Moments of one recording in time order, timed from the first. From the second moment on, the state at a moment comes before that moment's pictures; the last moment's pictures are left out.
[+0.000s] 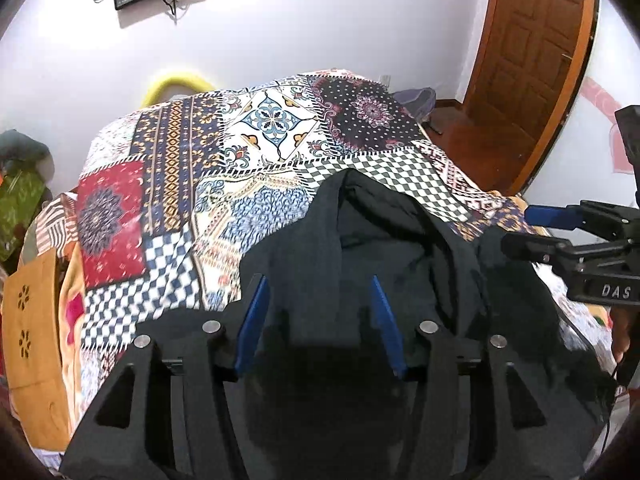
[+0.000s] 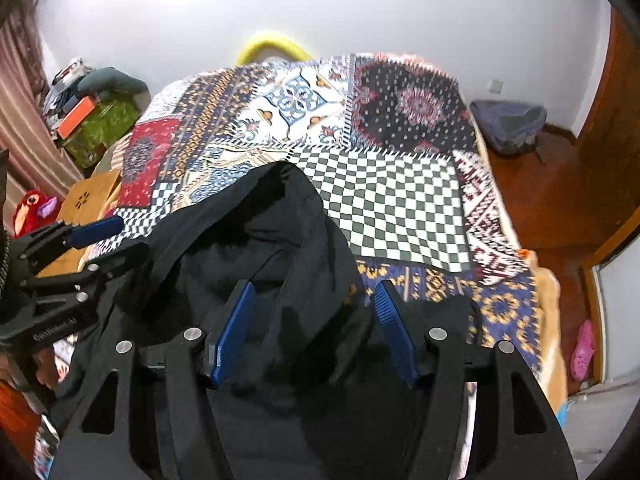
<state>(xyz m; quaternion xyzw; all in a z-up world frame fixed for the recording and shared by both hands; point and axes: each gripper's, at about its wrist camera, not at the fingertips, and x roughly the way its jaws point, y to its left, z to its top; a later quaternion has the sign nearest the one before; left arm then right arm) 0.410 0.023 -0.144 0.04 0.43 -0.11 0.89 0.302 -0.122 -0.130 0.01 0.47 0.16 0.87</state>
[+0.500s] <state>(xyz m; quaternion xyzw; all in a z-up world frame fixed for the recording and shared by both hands) 0.473 0.017 -0.210 0.01 0.48 -0.13 0.87 0.356 -0.126 -0.195 0.09 0.55 0.17 0.81</state>
